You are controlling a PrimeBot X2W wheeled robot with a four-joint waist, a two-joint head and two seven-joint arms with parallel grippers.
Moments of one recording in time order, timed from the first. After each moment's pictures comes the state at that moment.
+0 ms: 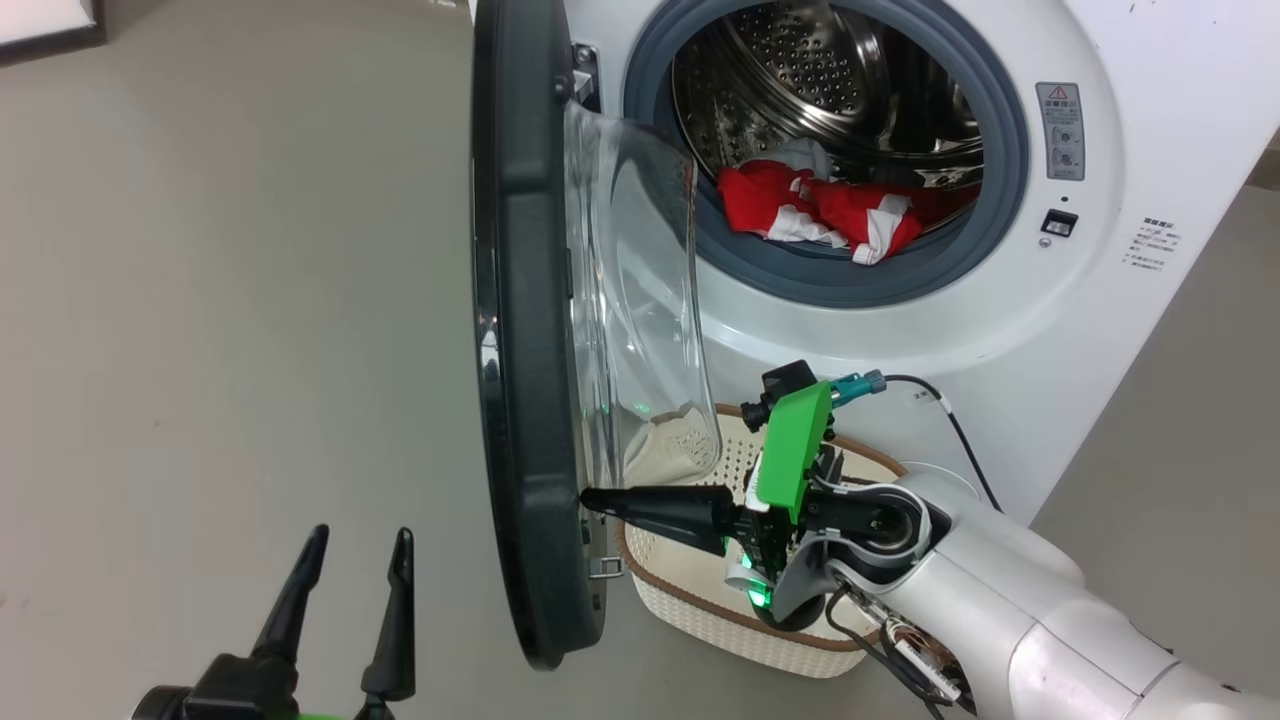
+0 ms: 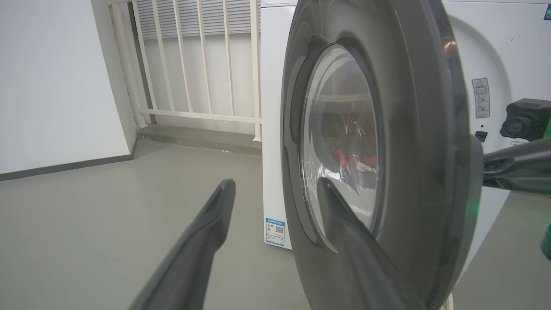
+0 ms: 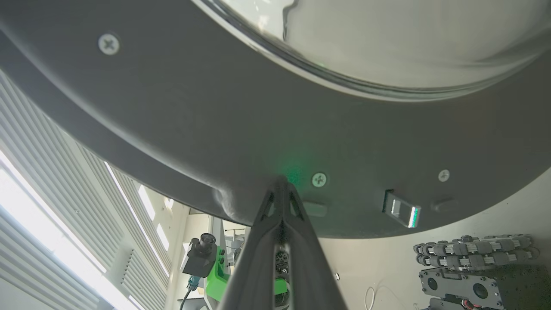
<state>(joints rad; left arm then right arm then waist) -0.02 0.05 -0.04 0.14 -0.14 -0.05 -0.25 -0.77 -0.07 0.90 0.73 2.20 0.12 0.61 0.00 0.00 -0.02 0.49</state>
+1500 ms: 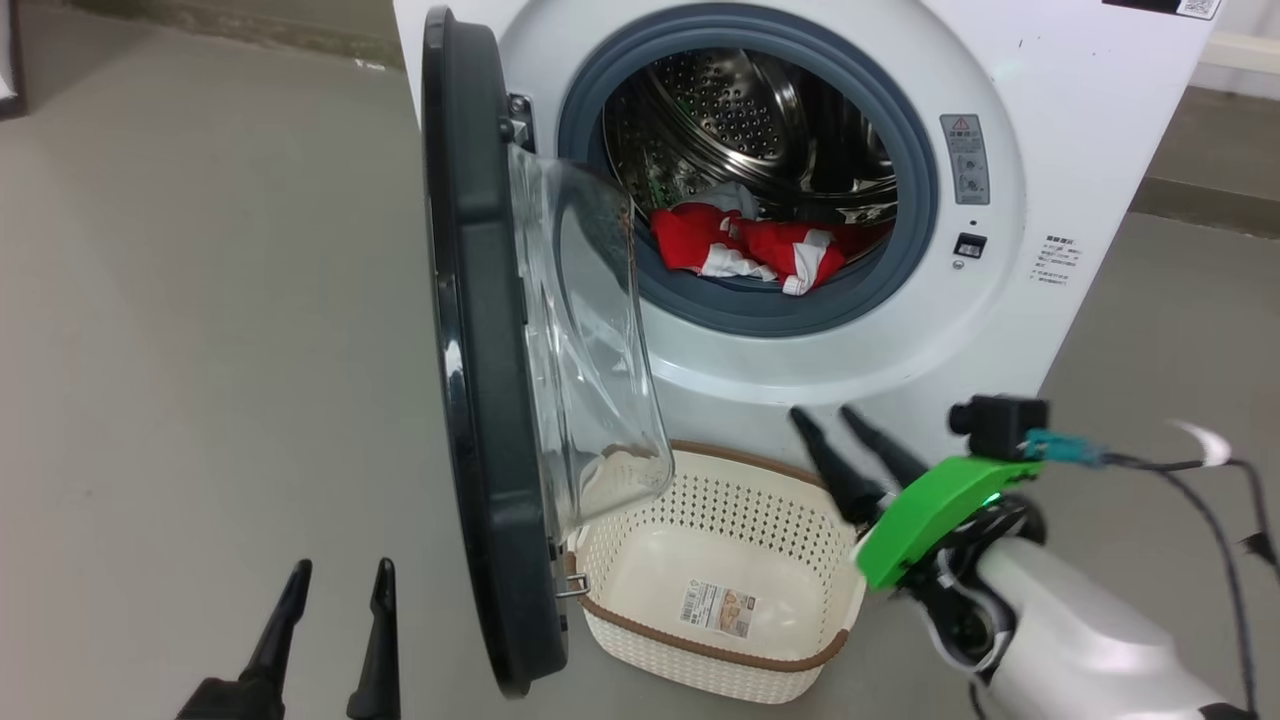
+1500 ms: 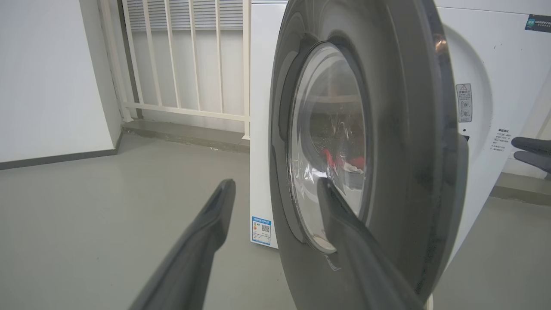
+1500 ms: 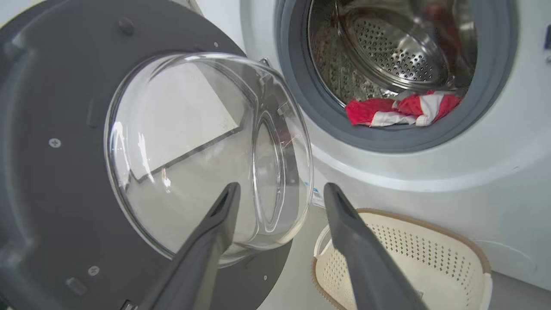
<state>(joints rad) 0.01 0.07 -0.04 0.16 -0.19 -0.02 -0.25 -0.60 -0.19 0.84 0.76 1.29 0.12 -0.25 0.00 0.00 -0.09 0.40</state>
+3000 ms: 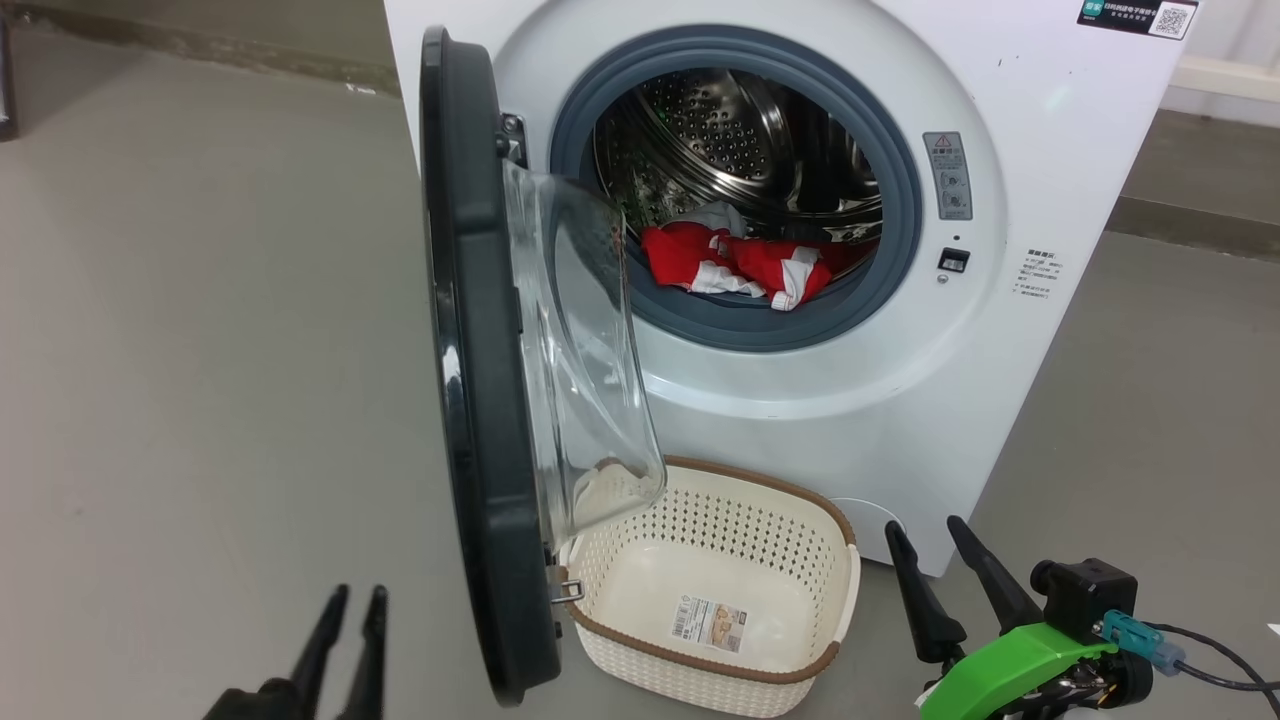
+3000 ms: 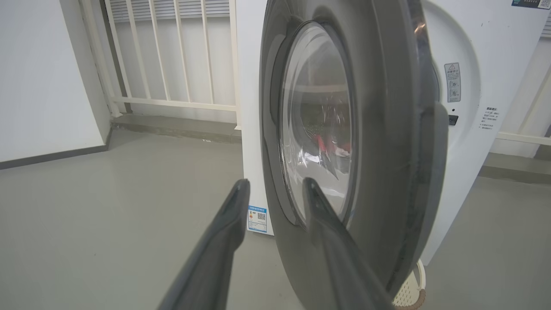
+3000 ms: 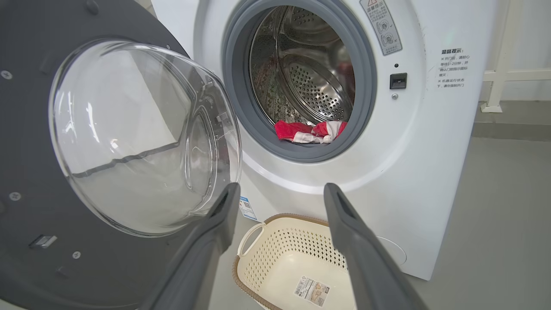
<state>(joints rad) 0.04 0.11 -0.09 0.15 -0.20 0.01 -0.21 -0.12 -0.05 0.15 0.49 0.48 0.12 -0.25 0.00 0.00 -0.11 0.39</state>
